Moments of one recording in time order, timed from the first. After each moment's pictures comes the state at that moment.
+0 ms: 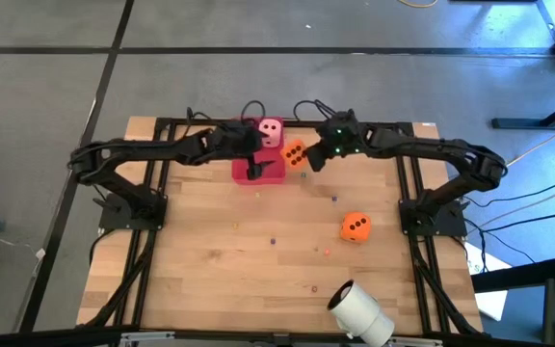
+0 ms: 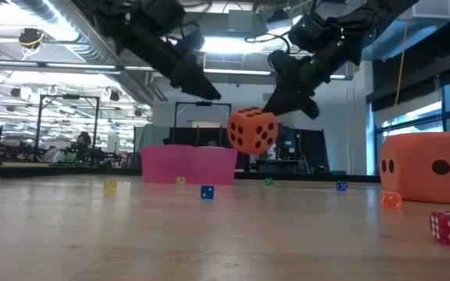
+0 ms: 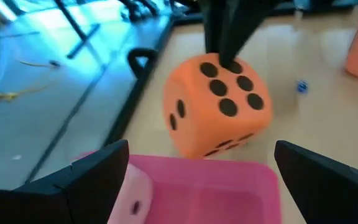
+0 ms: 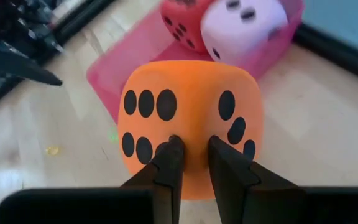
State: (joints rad) left arm 0.38 1.39 0.92 0.06 -0.01 0.27; right arm -0.45 1.48 0.95 -0.16 -0.16 0.37
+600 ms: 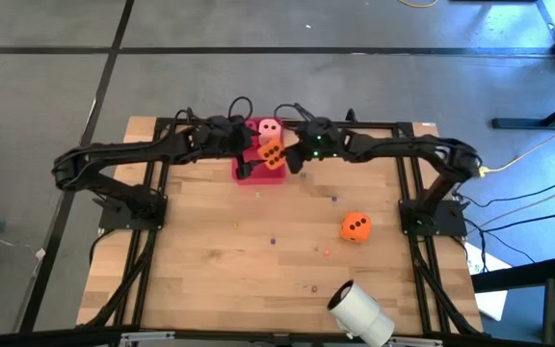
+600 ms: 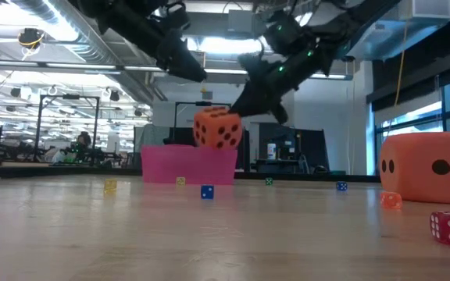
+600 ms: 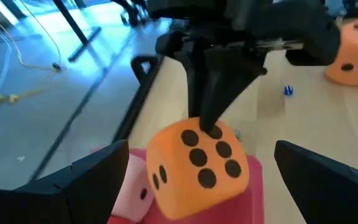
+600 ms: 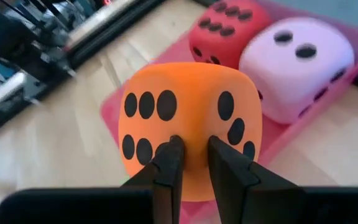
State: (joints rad) left arm 0.38 1.24 0.92 -0.08 -0.01 0.27; right arm -0.38 1.71 1.05 0.08 -0.10 0.41
